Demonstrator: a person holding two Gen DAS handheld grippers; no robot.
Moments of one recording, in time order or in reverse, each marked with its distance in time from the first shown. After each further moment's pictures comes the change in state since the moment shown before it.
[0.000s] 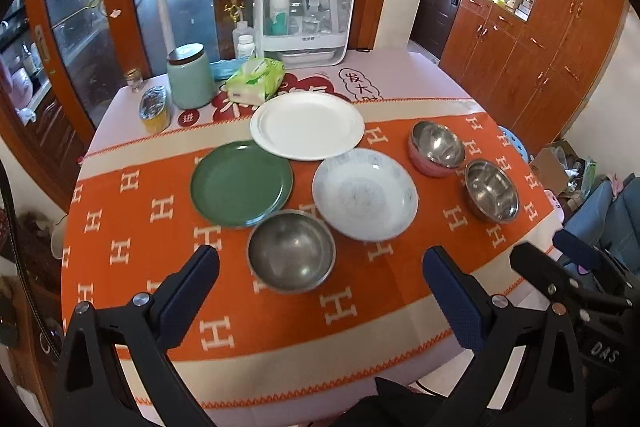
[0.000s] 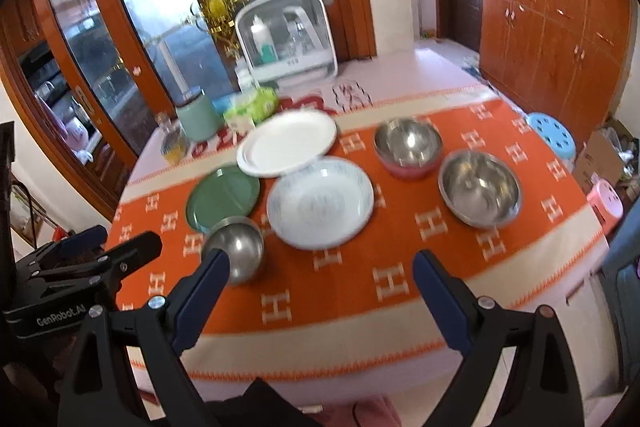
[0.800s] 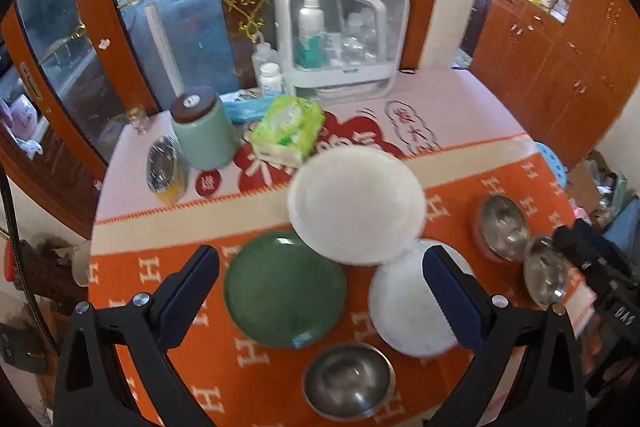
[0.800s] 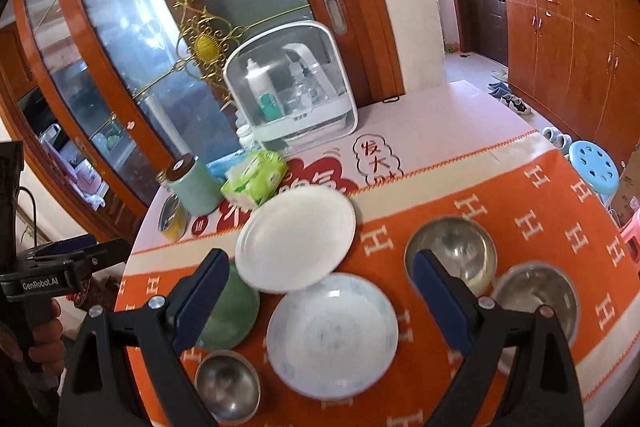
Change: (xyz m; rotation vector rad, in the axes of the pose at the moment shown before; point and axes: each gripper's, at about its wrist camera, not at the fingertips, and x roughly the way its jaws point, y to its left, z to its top) left arm 0.090 0.051 0.166 0.005 0.036 0.117; right arm 0.126 -0.029 0.140 0.049 -0.068 0.101
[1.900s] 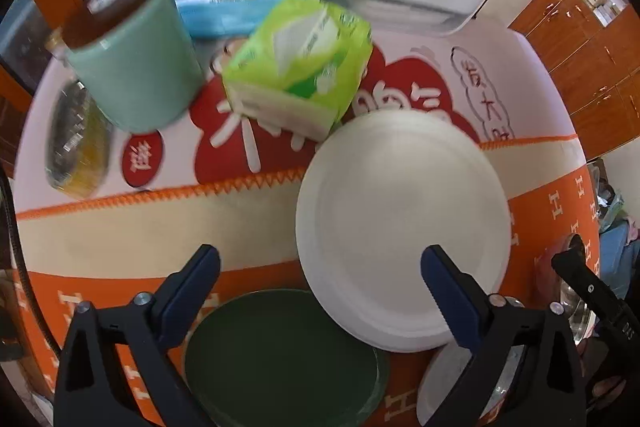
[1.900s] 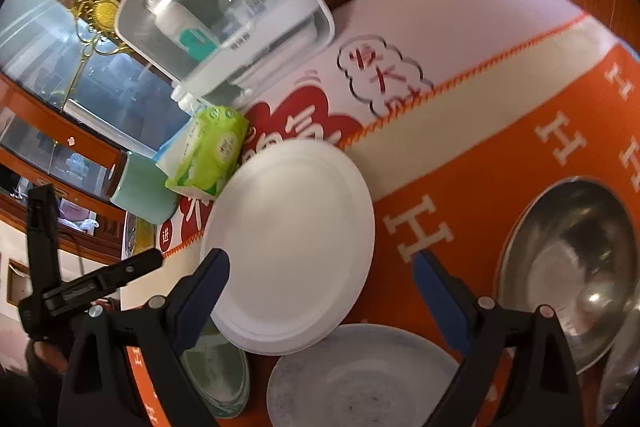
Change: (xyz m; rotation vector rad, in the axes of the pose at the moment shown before) left arm 0.244 0.053 0.039 -0.124 0.321 -0.134; right arm 0.203 -0.035 -0.008 0.270 0.323 0.051
